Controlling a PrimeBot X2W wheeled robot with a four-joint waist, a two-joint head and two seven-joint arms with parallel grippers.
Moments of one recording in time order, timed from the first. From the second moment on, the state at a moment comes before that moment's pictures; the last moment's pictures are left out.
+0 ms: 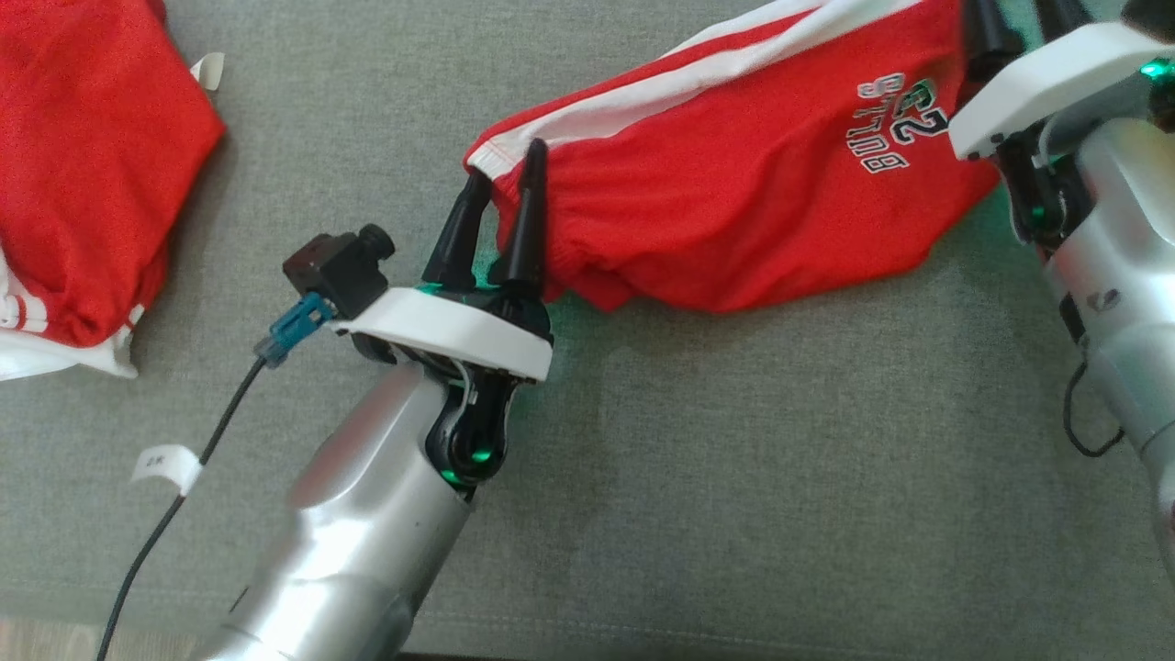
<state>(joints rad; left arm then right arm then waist) -0.65 0.04 -0.62 0.50 -0.99 -0.13 -0.26 -1.07 -0.31 0.63 1.00 0.78 0.13 -0.25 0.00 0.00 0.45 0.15</state>
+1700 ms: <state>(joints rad) -0.20 0.04 -0.34 0.55 -0.65 -0.08 -0.26 -0.56 -0.29 0.70 0.99 1.02 0.13 -0.25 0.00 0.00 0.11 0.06</state>
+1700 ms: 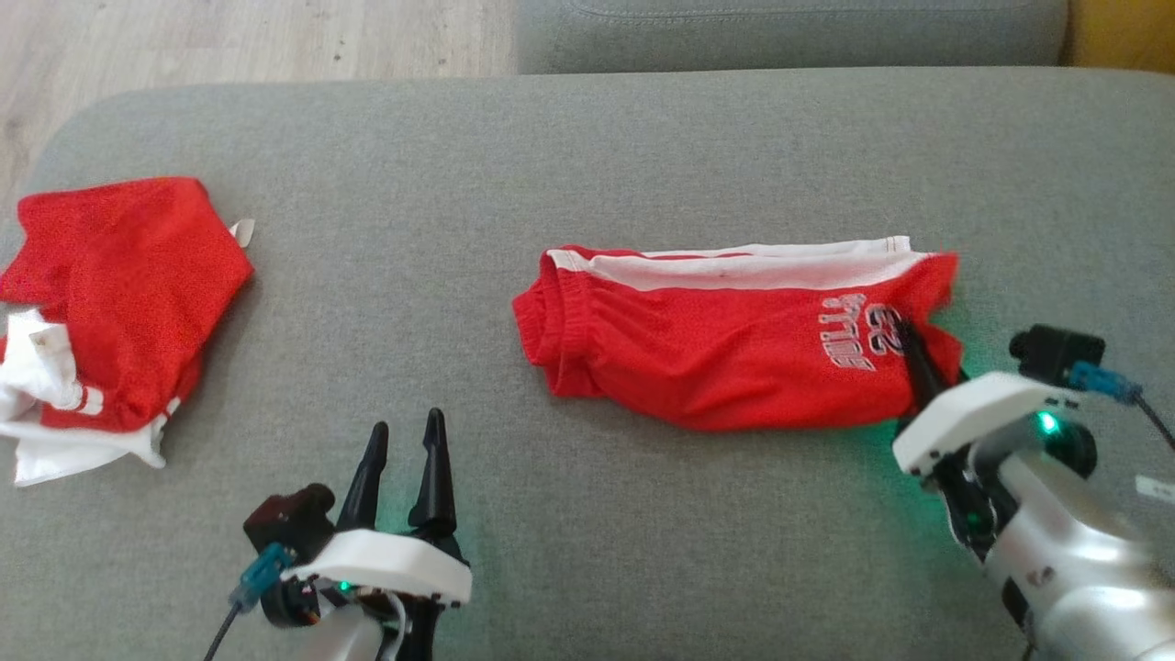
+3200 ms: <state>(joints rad) -0.11 0.04 -0.26 0.50 -0.34 0.08 -0.26 -0.31 -0.10 0.17 0.73 0.42 0.13 -0.25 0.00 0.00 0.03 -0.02</state>
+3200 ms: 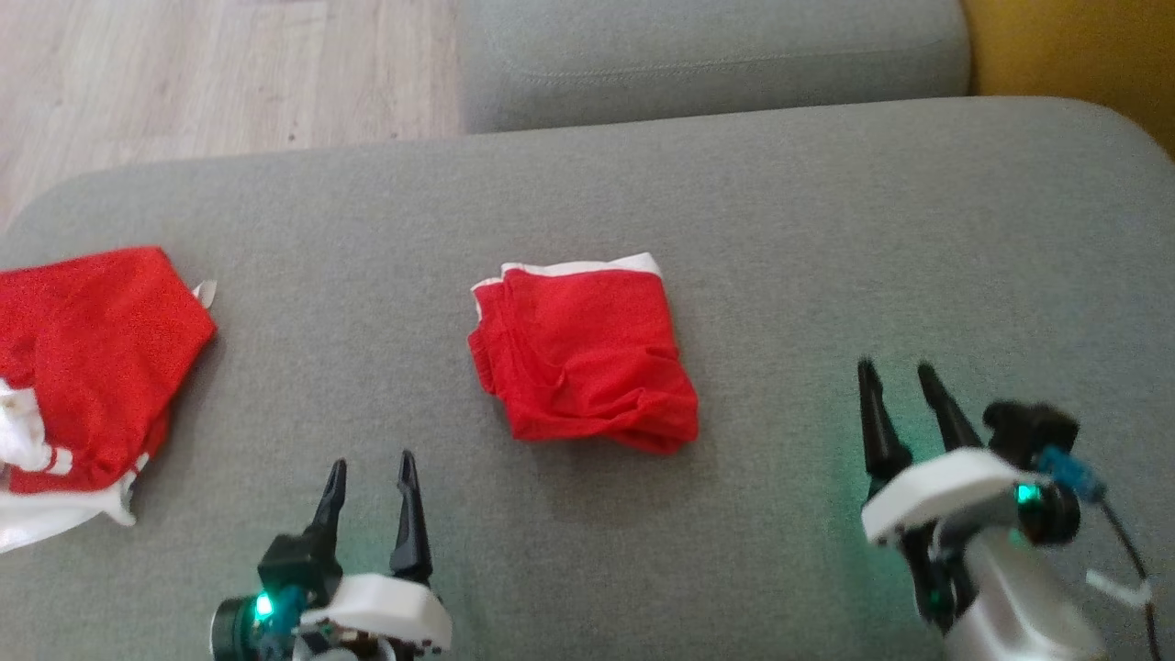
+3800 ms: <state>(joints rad) -0.02 0.04 -0.24 0.46 -0.34 0.09 -0.26 -0.20 -0.06 0.15 0.71 0.35 0.13 -0.25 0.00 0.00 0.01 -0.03</state>
